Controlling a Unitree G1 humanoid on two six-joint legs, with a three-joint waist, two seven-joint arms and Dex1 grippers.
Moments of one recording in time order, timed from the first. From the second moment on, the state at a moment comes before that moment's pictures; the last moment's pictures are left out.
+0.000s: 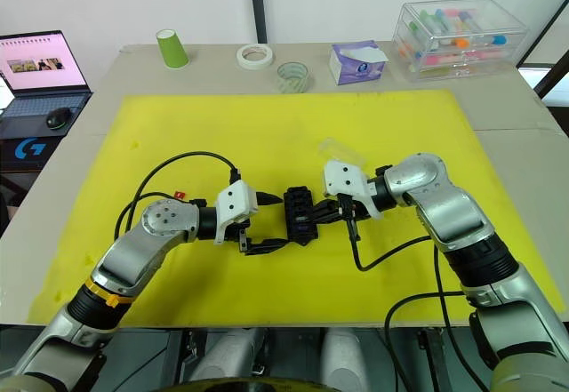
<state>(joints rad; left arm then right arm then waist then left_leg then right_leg) -0.37 0.50 -0.34 -0.24 -0.21 0.40 -0.92 -0.58 -0.77 0.30 -0.11 0.23 0.41 1.35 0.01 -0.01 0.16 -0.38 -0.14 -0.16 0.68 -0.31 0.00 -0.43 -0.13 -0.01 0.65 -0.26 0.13</state>
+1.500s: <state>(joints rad) -0.37 0.50 -0.34 -0.24 -0.20 0.40 -0.92 -0.63 -0.76 0.27 -0.17 0.30 0.55 1.34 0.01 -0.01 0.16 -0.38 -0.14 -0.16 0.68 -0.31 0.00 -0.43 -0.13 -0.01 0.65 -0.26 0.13</state>
